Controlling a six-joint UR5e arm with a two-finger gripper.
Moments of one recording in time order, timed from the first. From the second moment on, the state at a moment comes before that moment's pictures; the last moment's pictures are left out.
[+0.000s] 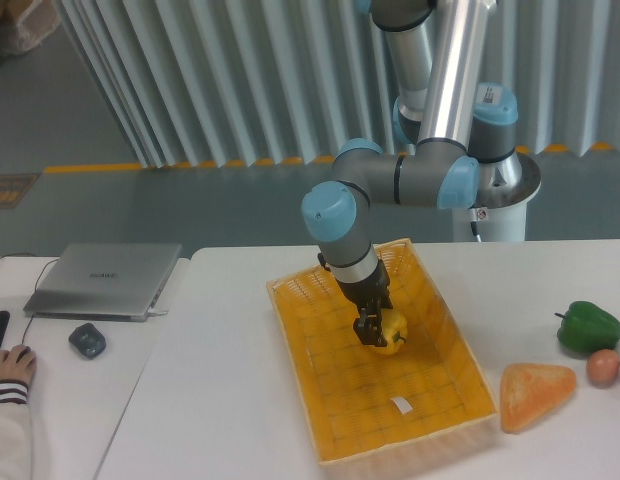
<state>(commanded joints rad) 1.95 -1.94 -1.62 -1.24 1.71 1.43</state>
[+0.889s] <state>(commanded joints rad) 2.10 -1.85 -1.50 -1.30 1.56 1.29</state>
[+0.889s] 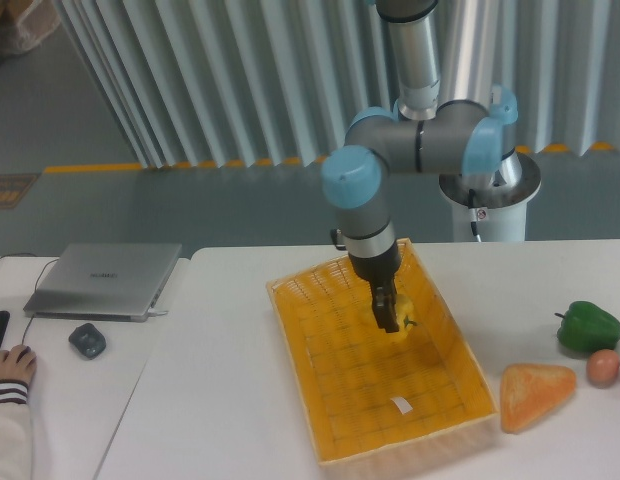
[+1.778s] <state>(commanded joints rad) 2.27 -1.81 -1.64 -1.30 1.62 1.00</state>
